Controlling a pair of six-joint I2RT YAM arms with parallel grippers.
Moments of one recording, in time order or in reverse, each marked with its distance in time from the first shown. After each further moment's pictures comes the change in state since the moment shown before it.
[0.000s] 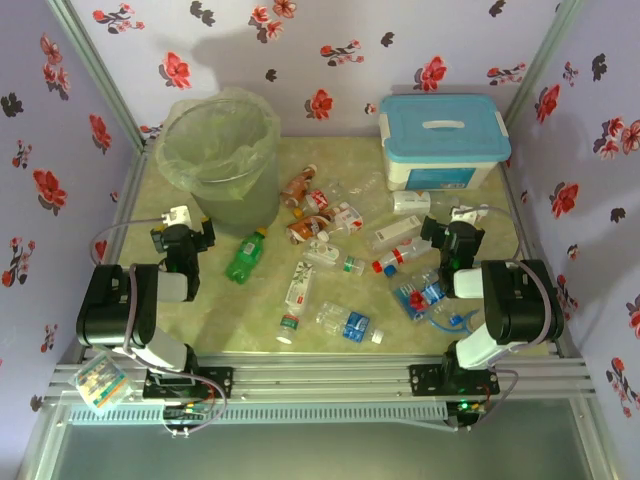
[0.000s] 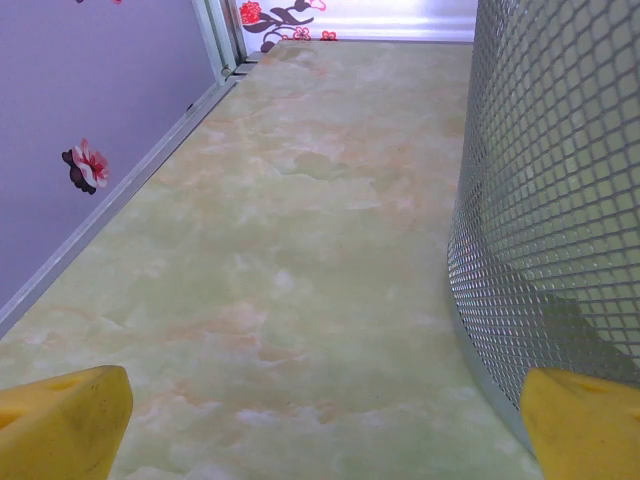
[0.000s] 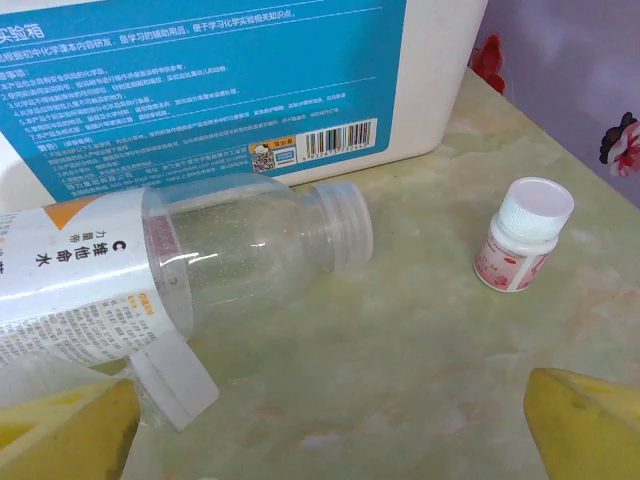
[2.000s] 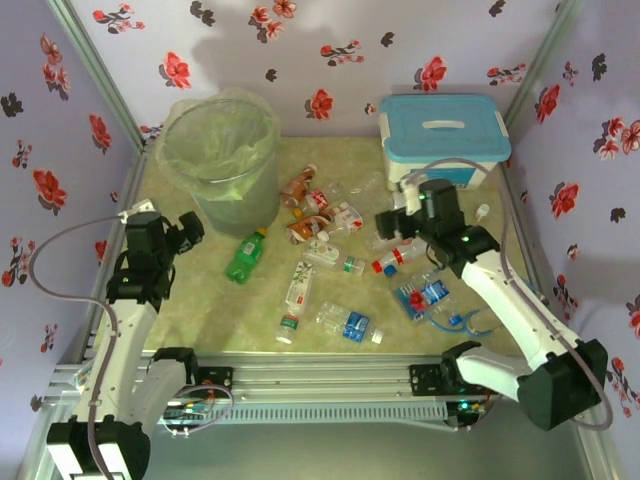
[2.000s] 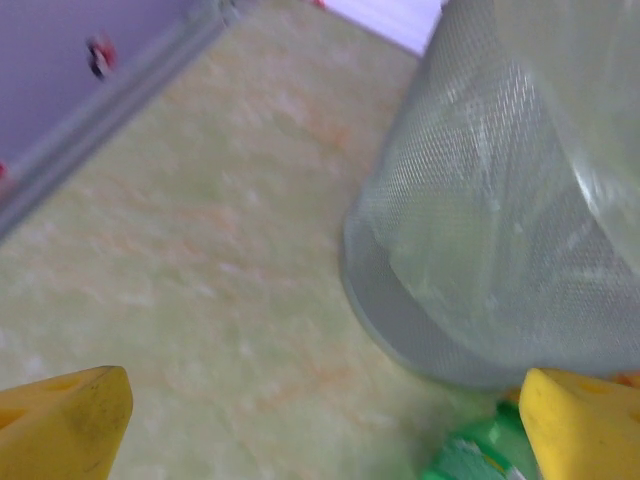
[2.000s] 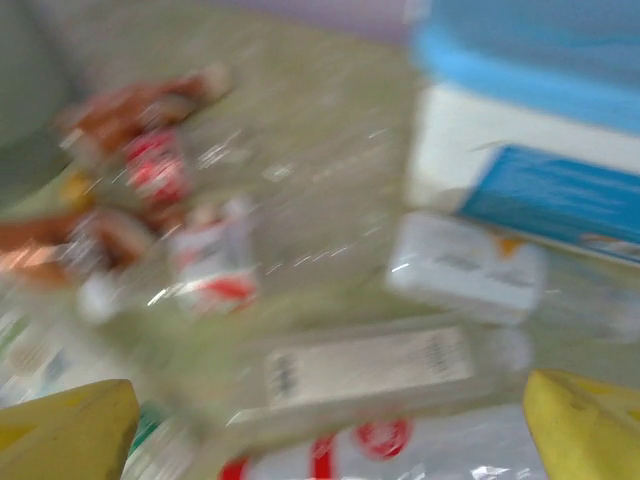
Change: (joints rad) left arm -0.008 -0.732 0.362 -1.323 0.155 -0.425; right arm 0.434 -0.431 0.624 -1.358 -0.188 -0.157
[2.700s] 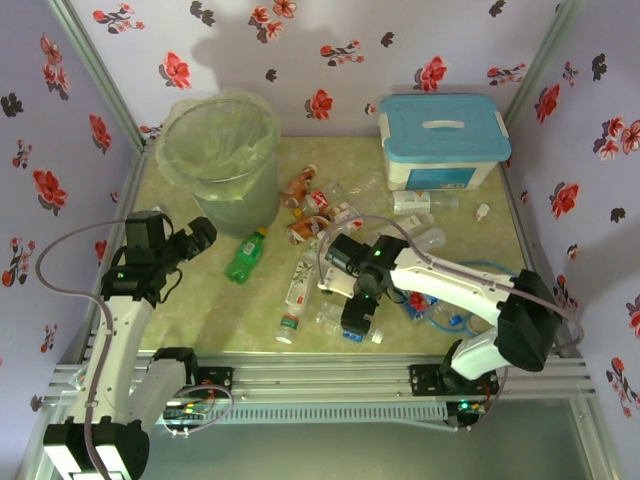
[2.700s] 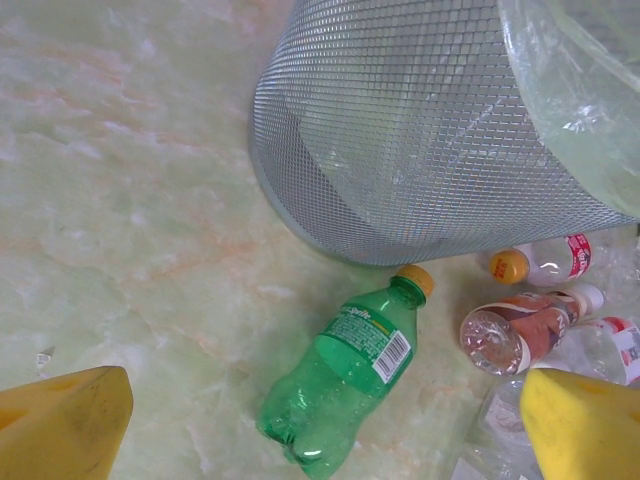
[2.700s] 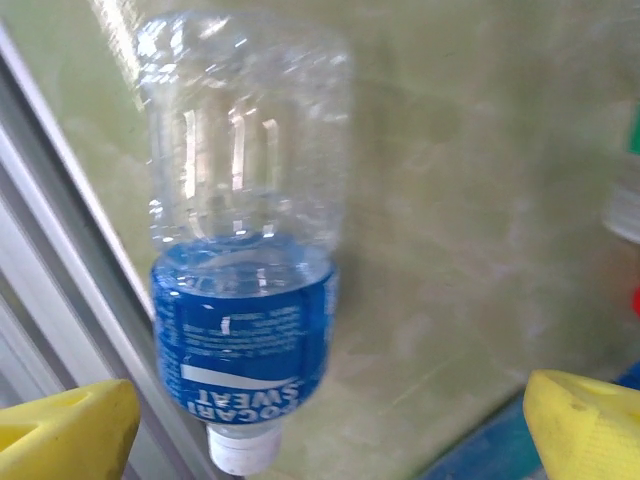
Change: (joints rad) left arm -0.003 0.016 0.079 -0.188 0.240 -0.140; right arm 0.525 0.340 0.069 -0.506 -0.122 -0.275
